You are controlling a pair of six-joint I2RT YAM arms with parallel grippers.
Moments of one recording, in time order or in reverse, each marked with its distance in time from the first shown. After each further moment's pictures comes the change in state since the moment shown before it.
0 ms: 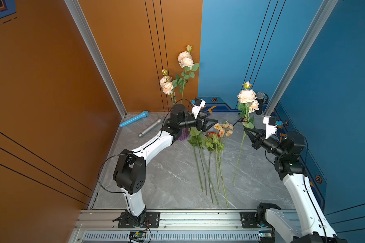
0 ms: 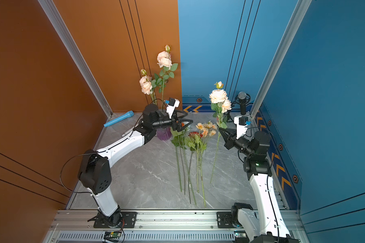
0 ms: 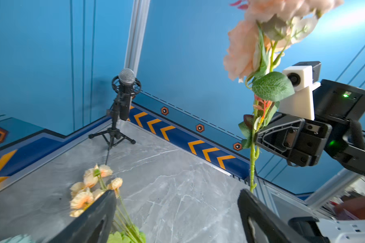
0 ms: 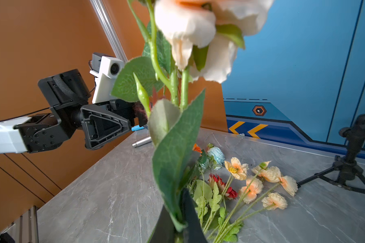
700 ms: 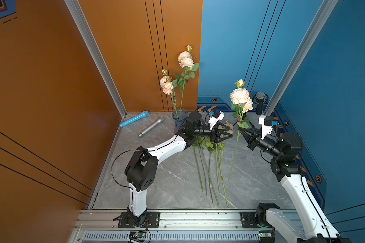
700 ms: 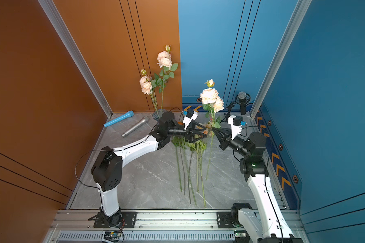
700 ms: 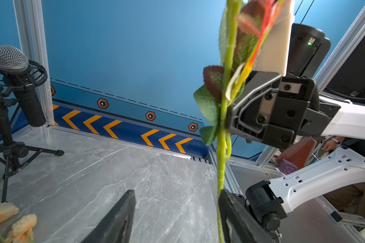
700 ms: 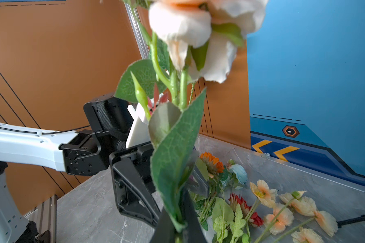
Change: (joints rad) left arm -0.158 0.110 0.029 0.120 0.124 0.026; right arm 0.106 -0.003 -0.018 0.132 0.008 0.039
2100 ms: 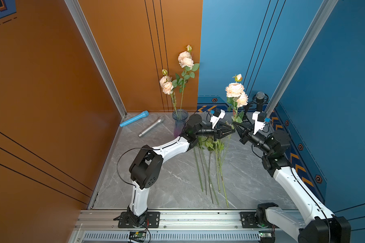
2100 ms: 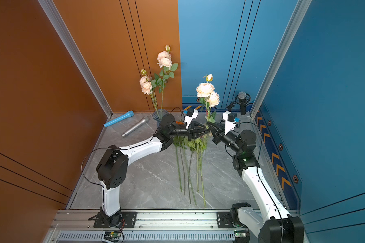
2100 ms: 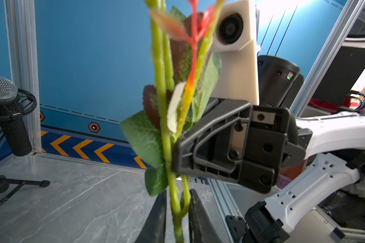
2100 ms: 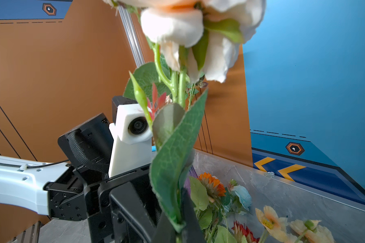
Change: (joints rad) left arm -0.015 0.064 0.014 0.262 0.005 -0.164; right arm 0.117 0.130 -0.018 0.242 0.161 0.067
